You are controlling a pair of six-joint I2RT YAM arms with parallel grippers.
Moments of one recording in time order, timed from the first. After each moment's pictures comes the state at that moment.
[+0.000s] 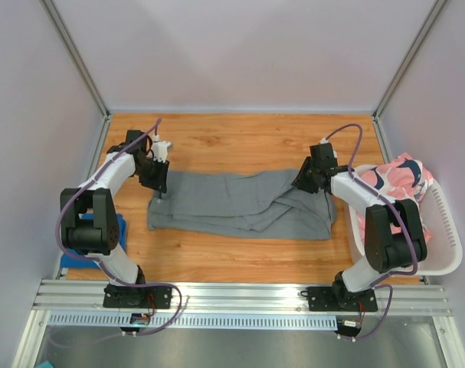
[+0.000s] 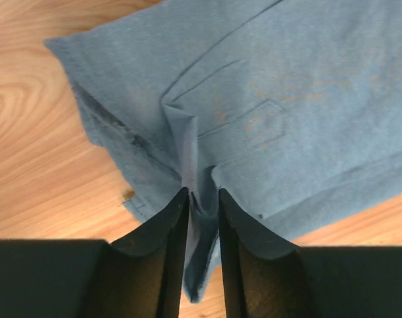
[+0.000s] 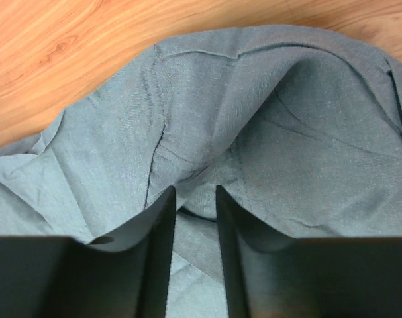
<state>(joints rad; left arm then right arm) -0.02 1.68 1.20 -0.74 0.29 0.28 0.21 1.57 0.96 -0.31 -0.03 0.69</state>
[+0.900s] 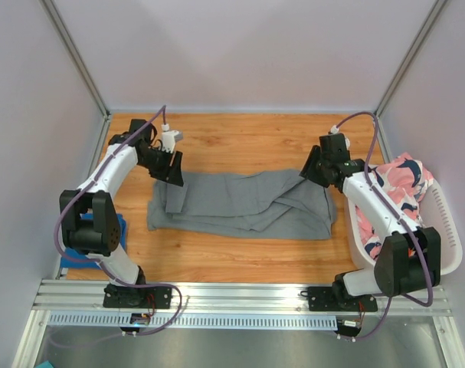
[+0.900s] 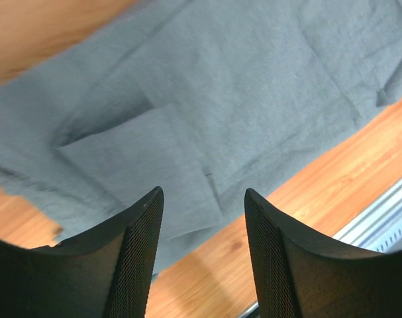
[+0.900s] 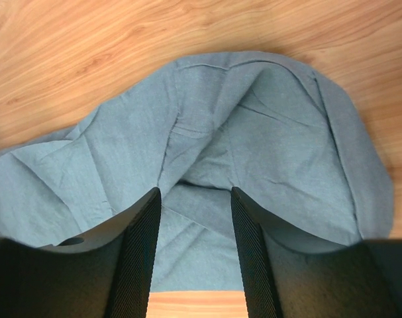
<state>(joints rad) -0.09 1.68 1.33 -0.88 0.54 0.28 0.22 1.39 1.06 -0.52 0.06 0.62</state>
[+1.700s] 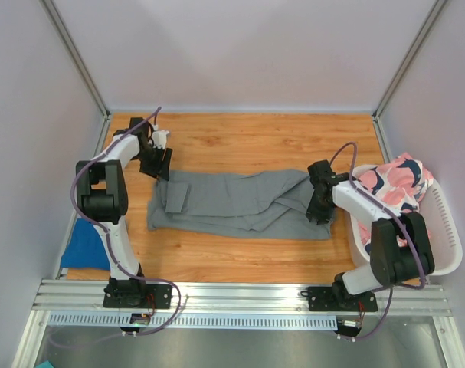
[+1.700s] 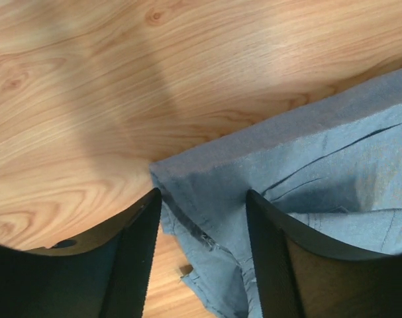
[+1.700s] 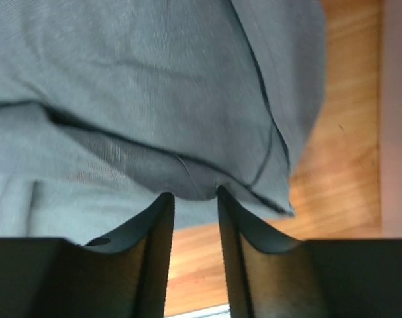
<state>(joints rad) 0.02 2.01 1.52 -0.78 0.26 0.25 0.25 1.43 0.88 -0.79 0.17 0.66</state>
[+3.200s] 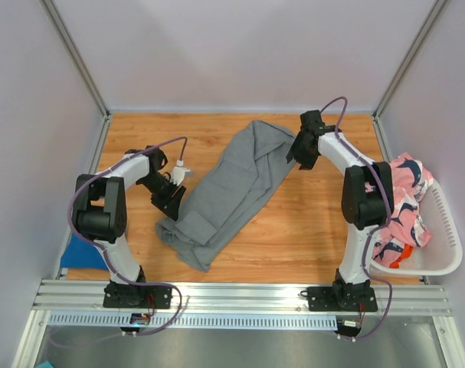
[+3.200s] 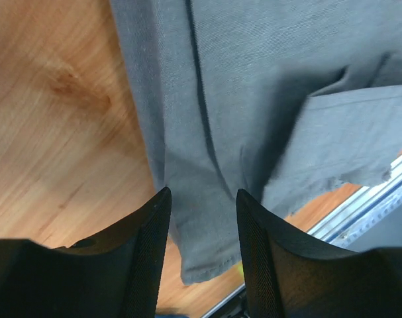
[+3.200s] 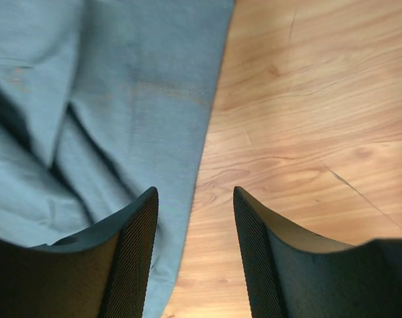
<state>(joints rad) -0.11 1.78 1.18 -1.02 0.45 0.55 0.19 1.96 1.59 -0.68 0.04 0.66</state>
